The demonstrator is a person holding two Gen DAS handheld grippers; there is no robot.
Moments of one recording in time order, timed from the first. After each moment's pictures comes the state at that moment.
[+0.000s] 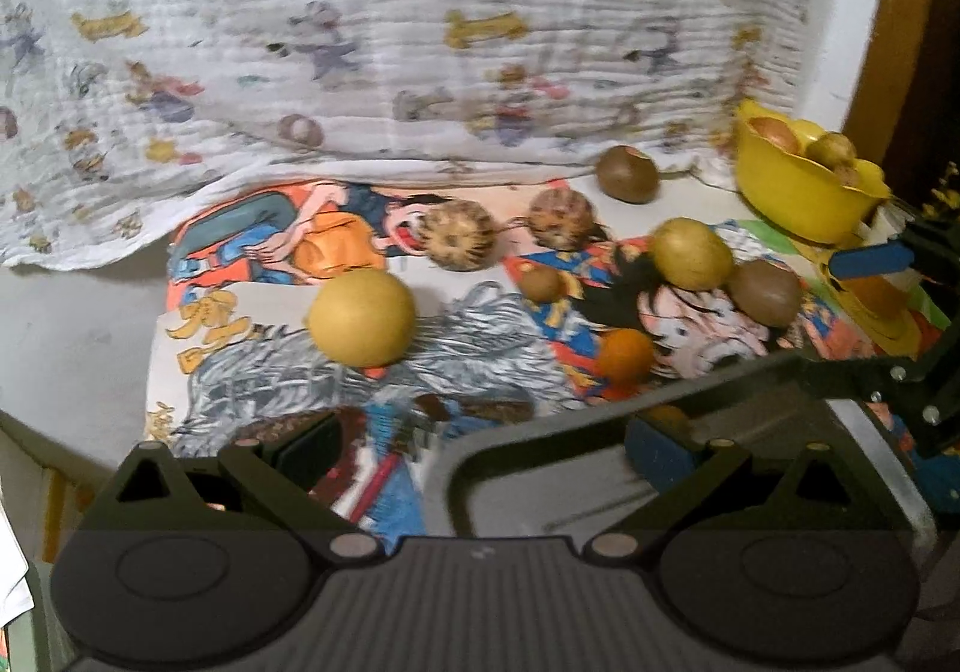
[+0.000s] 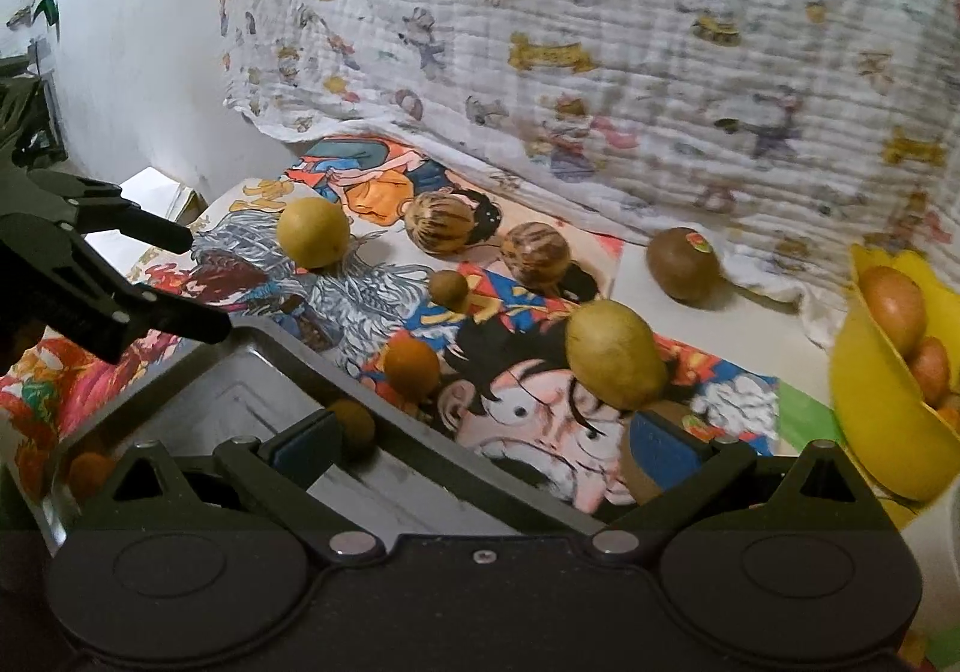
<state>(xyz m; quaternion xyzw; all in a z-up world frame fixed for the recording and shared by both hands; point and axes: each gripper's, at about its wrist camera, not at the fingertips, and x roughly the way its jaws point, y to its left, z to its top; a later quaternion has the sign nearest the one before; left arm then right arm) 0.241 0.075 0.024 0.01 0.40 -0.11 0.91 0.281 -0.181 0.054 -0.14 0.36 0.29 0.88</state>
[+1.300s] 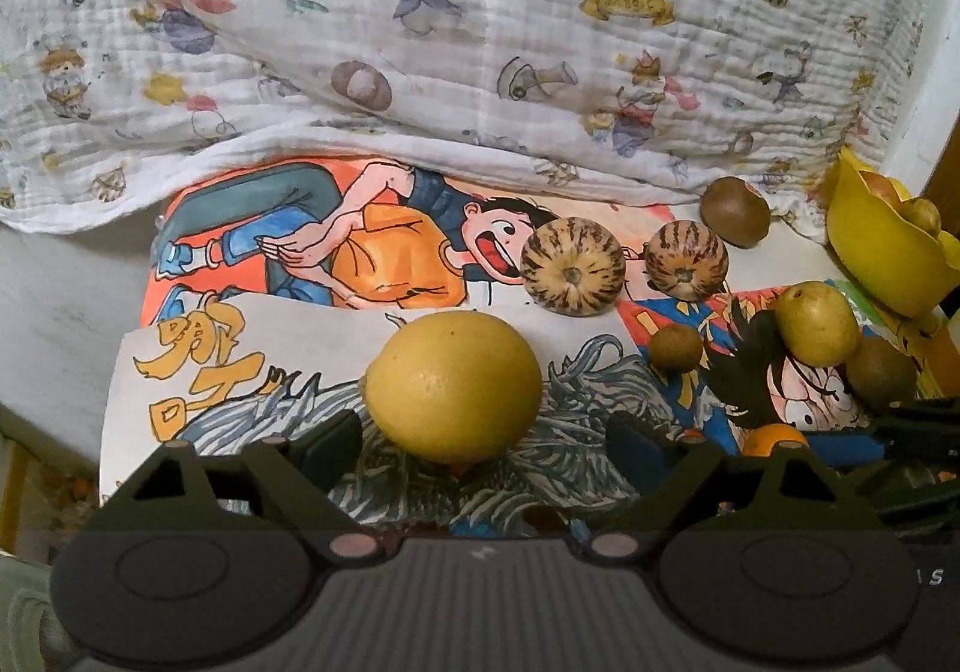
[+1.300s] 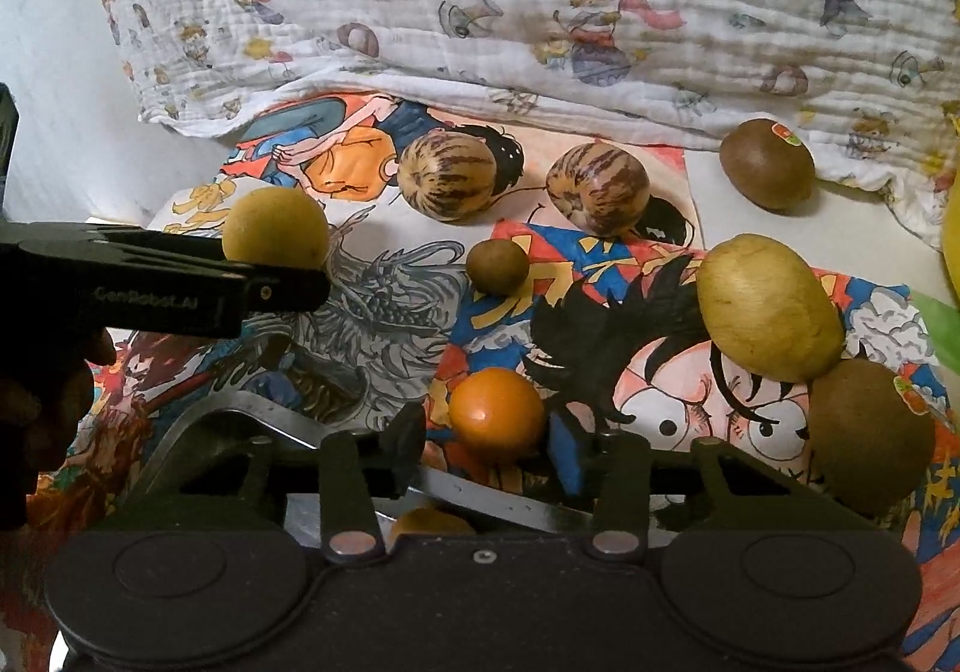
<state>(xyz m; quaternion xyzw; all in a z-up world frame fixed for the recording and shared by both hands) 0.327 0.115 -0.029 -0.05 0.40 -0.09 0.91 0.330 -0.098 -0.009 -0.05 0.44 0.21 0.87</state>
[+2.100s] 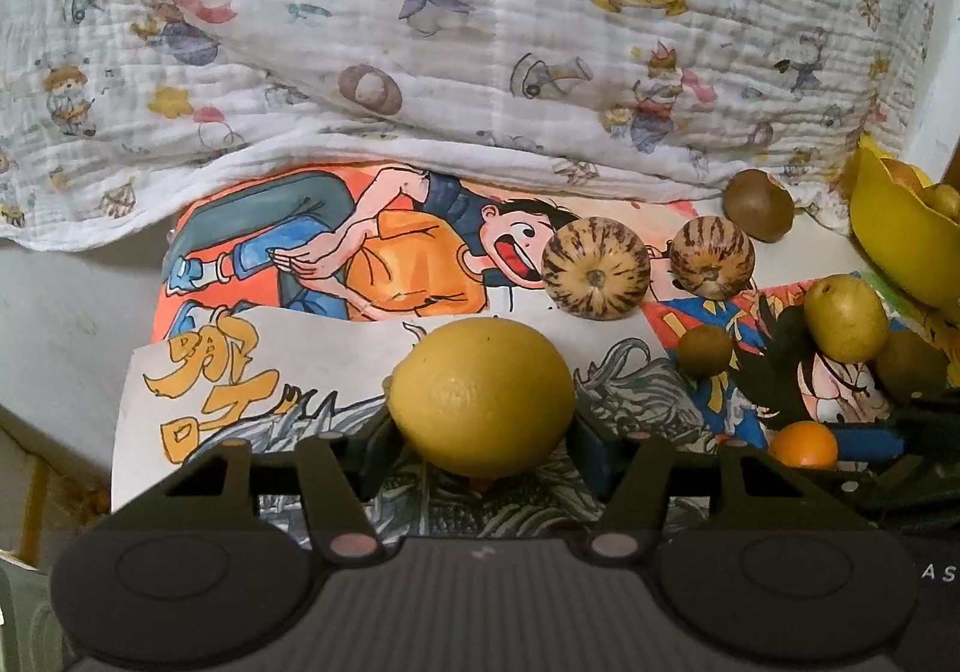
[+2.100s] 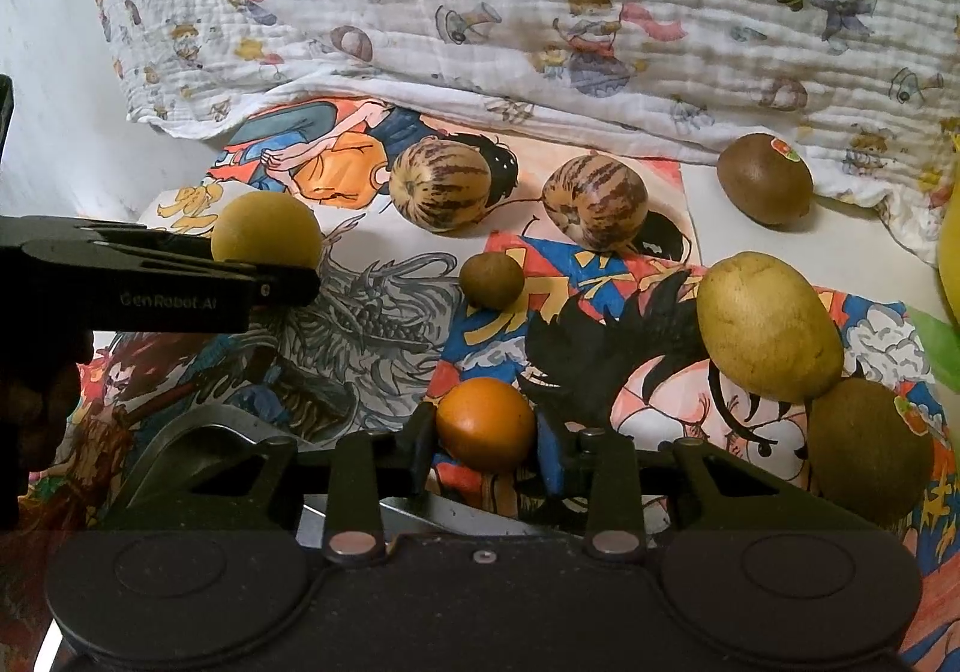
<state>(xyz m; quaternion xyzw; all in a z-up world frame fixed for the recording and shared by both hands) 0.332 0.111 -0.032 -0.03 0.40 -0.07 0.91 0.334 -0.092 -0.011 -0.06 0.43 0.20 0.88</state>
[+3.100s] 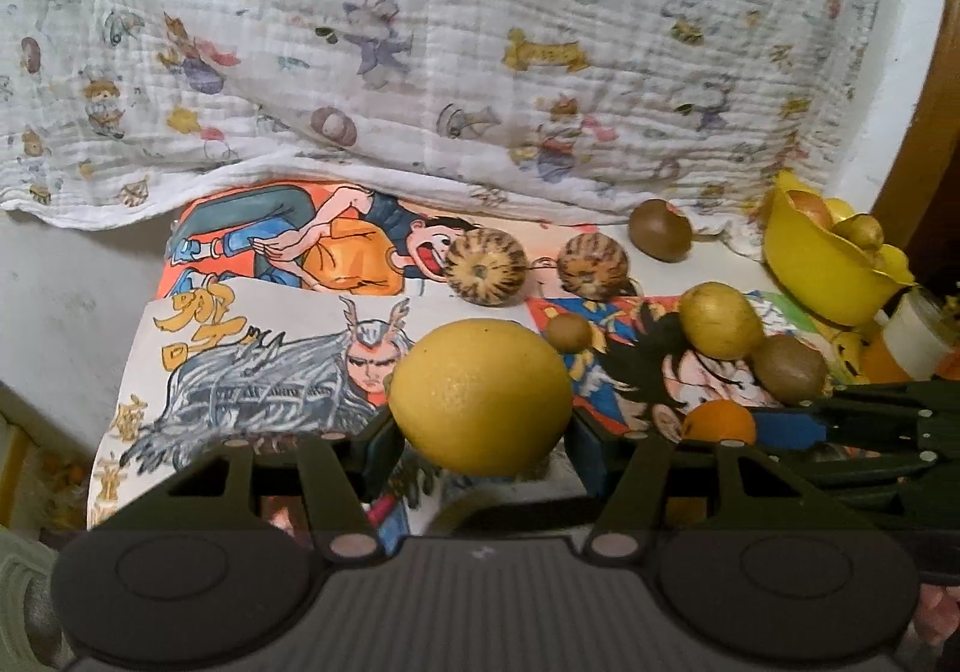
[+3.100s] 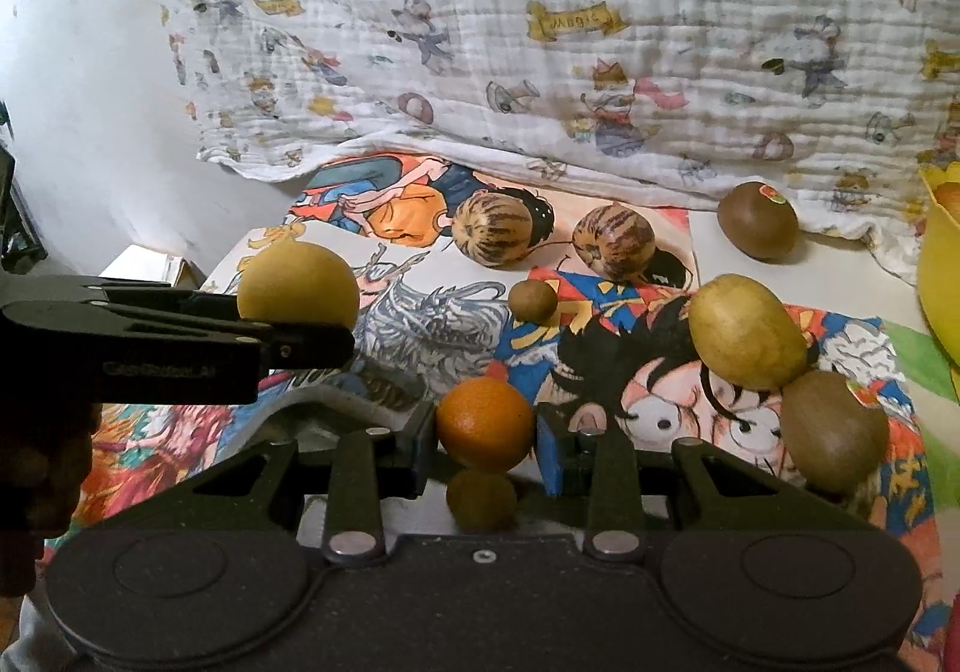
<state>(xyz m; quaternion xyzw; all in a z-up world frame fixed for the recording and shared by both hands) 0.253 0.084 0.008 -0.07 0.37 -0.09 0.92 0.278 -0.118 0.028 -0.04 0.38 0.25 0.89</state>
